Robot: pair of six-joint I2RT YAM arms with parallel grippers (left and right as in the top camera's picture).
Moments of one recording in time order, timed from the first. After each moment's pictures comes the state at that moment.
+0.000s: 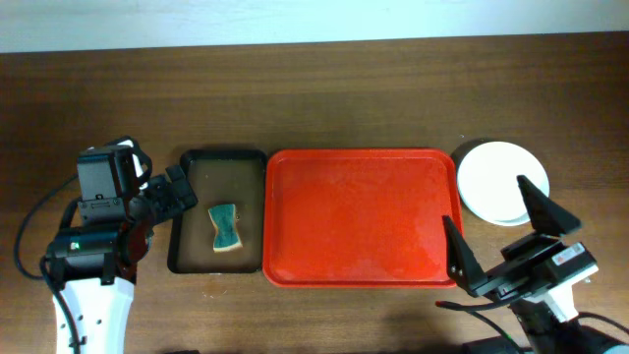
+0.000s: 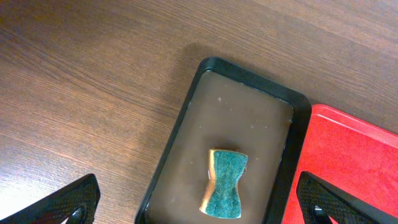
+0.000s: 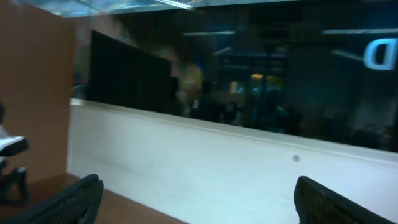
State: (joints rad) left arm 0.07 1.10 1.11 -0.91 -0.07 -0.30; right arm 0.15 0.25 0.62 0.02 -0.30 -0.01
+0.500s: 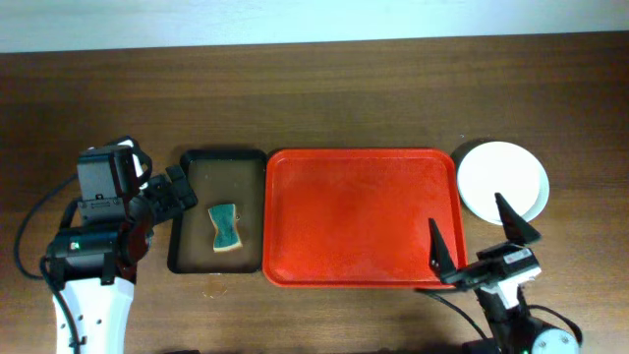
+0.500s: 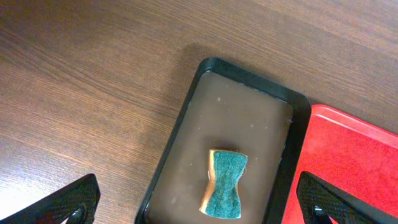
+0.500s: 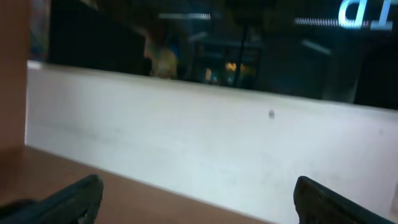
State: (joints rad) left arm 0.07 1.10 1.11 -0.91 -0.07 -0.30; right arm 0.13 0.01 0.19 0.17 -0.21 -0.08
